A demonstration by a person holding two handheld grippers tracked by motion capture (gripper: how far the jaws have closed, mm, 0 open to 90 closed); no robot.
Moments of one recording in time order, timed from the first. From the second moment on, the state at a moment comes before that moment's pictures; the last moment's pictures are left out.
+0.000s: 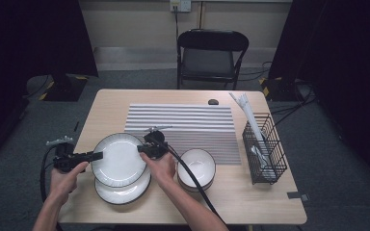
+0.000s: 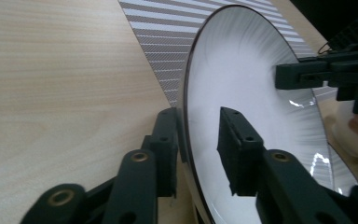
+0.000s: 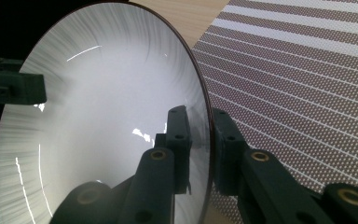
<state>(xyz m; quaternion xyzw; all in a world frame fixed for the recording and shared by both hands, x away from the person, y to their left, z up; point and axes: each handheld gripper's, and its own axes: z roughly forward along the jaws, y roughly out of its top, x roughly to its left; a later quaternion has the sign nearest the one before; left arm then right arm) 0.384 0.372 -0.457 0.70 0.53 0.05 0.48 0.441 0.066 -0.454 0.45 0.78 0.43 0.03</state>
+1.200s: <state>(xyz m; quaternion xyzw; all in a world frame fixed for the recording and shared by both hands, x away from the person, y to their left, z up) 0.390 0.375 -0.460 0.70 0.53 0.04 0.47 0.439 0.061 -0.451 0.46 0.78 0.42 0.03</state>
